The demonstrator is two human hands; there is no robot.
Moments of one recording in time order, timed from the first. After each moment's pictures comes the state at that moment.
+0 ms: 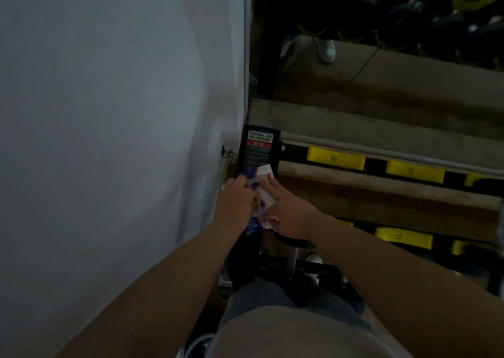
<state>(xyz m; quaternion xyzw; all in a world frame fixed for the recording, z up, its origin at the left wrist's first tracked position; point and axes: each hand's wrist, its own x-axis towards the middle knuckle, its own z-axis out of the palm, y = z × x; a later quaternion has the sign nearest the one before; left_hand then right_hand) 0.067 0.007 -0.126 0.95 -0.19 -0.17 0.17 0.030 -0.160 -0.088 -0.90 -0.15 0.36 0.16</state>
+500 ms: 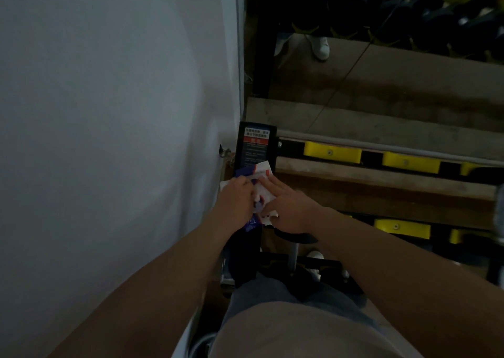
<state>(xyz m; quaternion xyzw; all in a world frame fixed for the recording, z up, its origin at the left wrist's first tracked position) 0.067 0.013 -0.129 0.92 -0.29 -0.16 0.20 0.029 -0.160 -0.076 -0.90 -0.14 0.39 0.14</state>
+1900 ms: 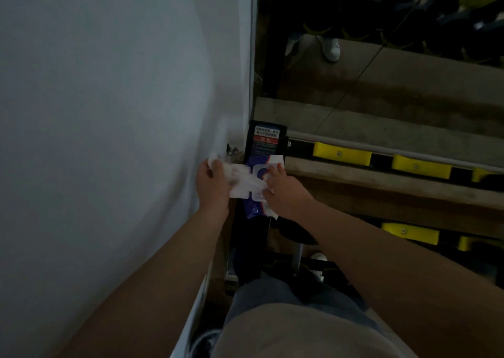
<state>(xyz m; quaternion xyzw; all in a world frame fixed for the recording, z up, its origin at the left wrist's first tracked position) 0.089 0.035 -0.104 0.66 0.32 -0.10 0.68 0.054 -0.129 -0.068 -0.92 -0.01 0.34 0.20</state>
